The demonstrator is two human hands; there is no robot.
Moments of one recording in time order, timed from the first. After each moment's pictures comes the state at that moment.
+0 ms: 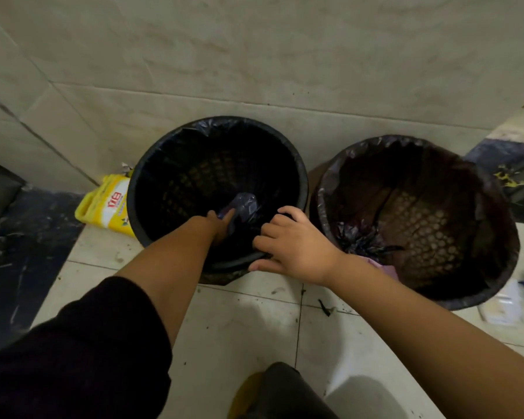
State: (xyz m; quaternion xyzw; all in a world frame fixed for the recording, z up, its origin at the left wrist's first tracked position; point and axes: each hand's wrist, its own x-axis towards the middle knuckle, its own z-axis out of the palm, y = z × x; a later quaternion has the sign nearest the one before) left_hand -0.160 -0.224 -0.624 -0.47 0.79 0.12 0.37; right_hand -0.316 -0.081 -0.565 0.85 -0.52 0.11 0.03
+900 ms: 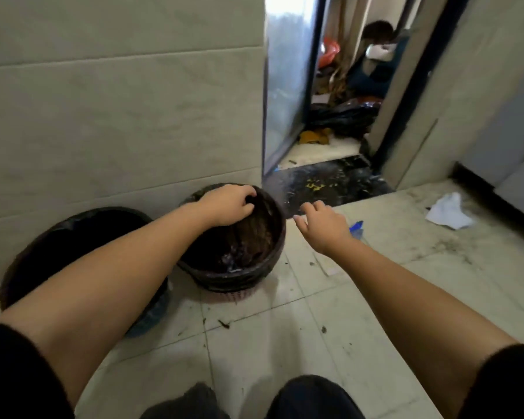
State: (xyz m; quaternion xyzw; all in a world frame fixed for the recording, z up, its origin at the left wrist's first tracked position) left_hand -0.383 -0.036 -0.390 -0.18 0.97 0.14 0.05; right_hand -0.493 0.142 -0.443 0.36 -0.93 0.07 -0.05
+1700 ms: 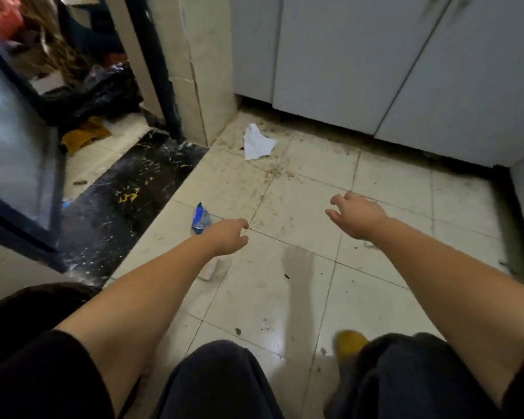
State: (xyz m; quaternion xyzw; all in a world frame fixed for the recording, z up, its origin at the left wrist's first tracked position) left_hand -0.611 0.183 -0.501 0.16 0.93 0.13 0.29; right_hand -0.566 0.452 -0.458 -0.07 -0.99 0.00 -0.16
